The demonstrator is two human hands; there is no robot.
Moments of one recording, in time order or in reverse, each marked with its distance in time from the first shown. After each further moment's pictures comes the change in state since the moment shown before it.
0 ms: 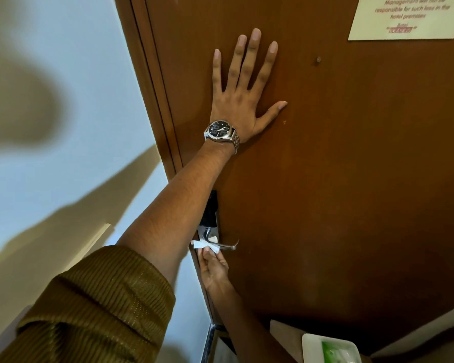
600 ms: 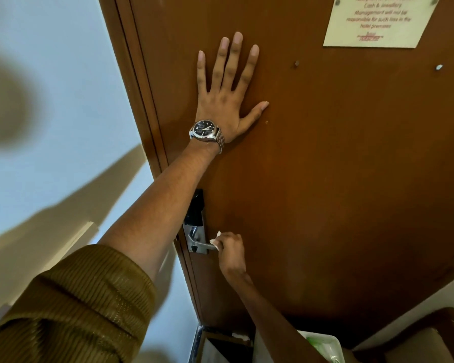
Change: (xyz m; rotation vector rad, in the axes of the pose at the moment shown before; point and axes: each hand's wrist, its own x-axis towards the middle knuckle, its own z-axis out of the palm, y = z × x) left_hand -0.001 0.002 -0.001 0.002 0.007 -0.013; right_hand -0.004 -0.090 -0.018 -2.009 -0.026 -0.874
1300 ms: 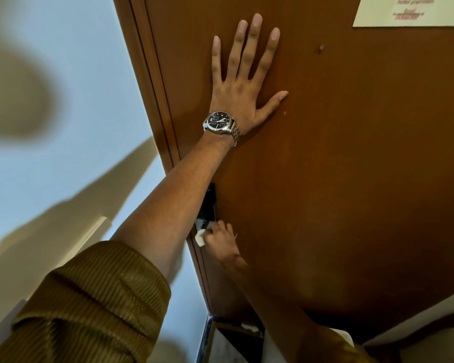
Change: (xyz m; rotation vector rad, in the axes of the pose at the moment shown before) left_hand 0.001 -0.001 -0.001 0.007 0.000 -0.005; right_hand 0.023 -0.039 0.026 -0.603 -0.177 -0.406
